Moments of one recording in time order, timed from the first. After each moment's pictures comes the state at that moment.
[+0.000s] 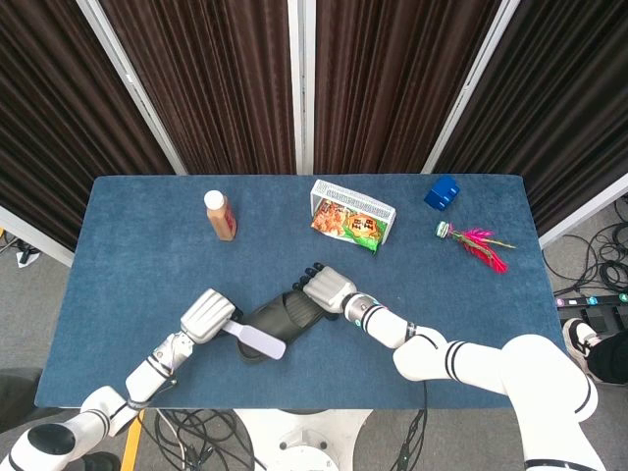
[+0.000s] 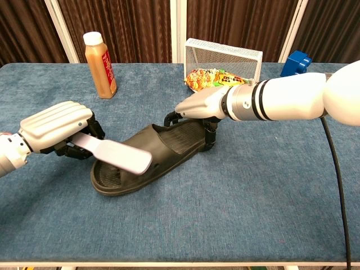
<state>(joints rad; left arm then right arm) -0.57 -1.94 0.07 -0.59 1.73 1.31 -0.39 1.17 -1.70 0.08 -1.17 -1.05 0.44 -0.33</state>
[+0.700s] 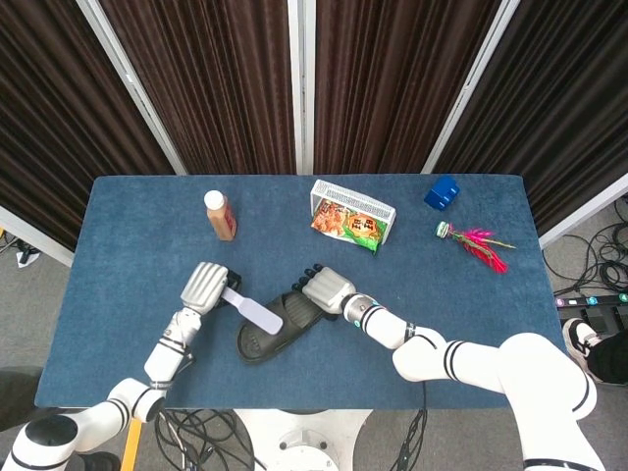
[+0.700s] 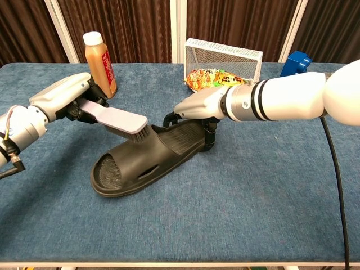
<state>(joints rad) -0.63 -1.93 -0.12 -0.77 1.50 1.17 -0.35 1.19 -1.69 0.06 -1.17 -1.03 0.45 -0.32</state>
